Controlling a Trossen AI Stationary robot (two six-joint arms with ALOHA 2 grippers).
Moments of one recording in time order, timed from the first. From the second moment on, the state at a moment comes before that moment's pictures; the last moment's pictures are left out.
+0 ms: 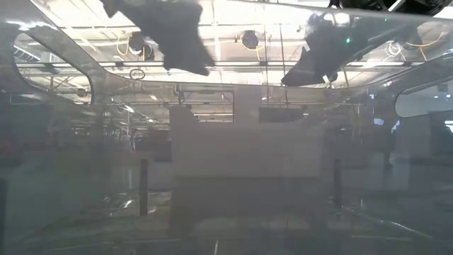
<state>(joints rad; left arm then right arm) 0.12 1.41 1.01 -0.23 -0.09 -0.14 -0.12 1.07 0.52 0.14 0.39 0.11</state>
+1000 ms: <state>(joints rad) 0.63 1.69 1.01 -0.67 -0.12 0.37 -0.26 1.07 0.52 0.12 0.39 0.04</state>
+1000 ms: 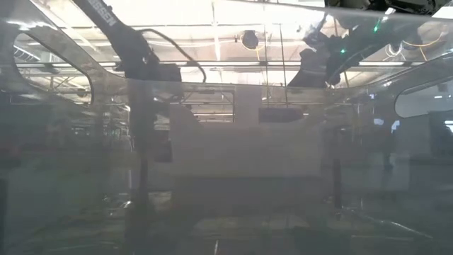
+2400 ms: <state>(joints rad) 0.35 1.35 1.00 0.04 0.06 0.08 -0.26 1.07 0.52 0.14 0.39 0.07</state>
